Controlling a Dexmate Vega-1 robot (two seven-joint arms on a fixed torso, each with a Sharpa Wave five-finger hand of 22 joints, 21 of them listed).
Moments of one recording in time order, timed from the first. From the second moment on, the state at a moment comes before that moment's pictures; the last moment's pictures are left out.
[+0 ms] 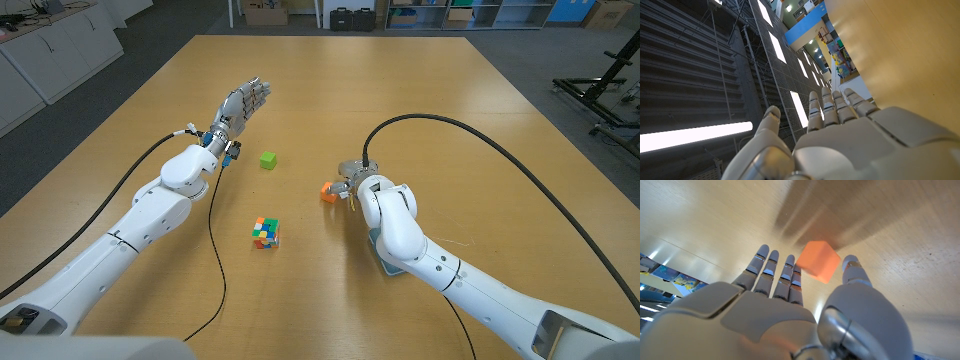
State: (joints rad) left arm 1.00 0.72 0.29 -1.80 -0.59 -0.13 0.09; left_hand 0.07 0.01 0.51 -0.14 0.18 0.28 0.05 0.22 0.19 0.25 0.04 0.23 0.20 0.16 -0.04 0.20 0.18 0.10 -0.04 0.20 0.17; right arm -0.89 -0.50 -0.84 -2.09 -1.42 -0.77 0.76; right_hand 0.55 -0.06 0.36 -0.15 0.23 0.31 0.01 0.25 0.22 0.38 -0.07 0.30 0.21 0.30 0.04 0.28 0.26 0.20 0.07 0.58 0.18
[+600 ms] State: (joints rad) left arm 1.00 0.72 0.30 -1.79 -0.59 -0.13 0.08; left_hand 0.07 0.01 0.52 -0.15 0.18 0.28 0.05 0.22 0.20 0.25 0.04 0.23 0.20 0.16 -0.04 0.20 0.18 0.10 -0.04 0.20 0.17; right arm -0.91 -0.49 -0.81 -2.12 -1.42 -0.74 0.79; right_hand 0.54 -0.05 0.35 -0.15 0.23 0.30 0.02 0.25 0.22 0.38 -0.06 0.29 0.20 0.30 0.05 0.28 0.25 0.20 0.10 0.58 0.18
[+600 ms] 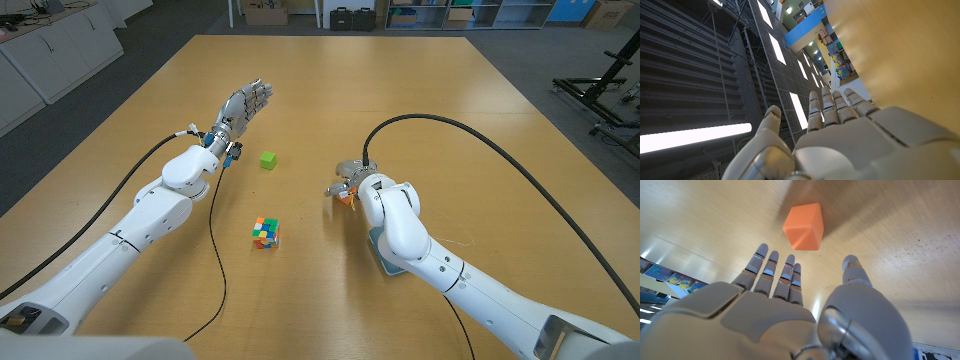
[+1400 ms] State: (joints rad) left arm 0.99 0.72 0.30 -1.77 -0.59 -0.16 0.05; left_hand 0.07 0.01 0.52 -0.15 0.18 0.28 0.05 0.22 0.20 0.25 0.04 0.22 0.20 0.16 -0.04 0.20 0.18 0.10 -0.04 0.19 0.17; right arm -0.98 -0.46 -0.76 -2.14 -1.55 -0.76 0.86; right_hand 0.53 -0.05 0.35 -0.14 0.23 0.31 0.04 0.24 0.22 0.40 -0.04 0.29 0.20 0.32 0.09 0.27 0.25 0.22 0.14 0.57 0.18
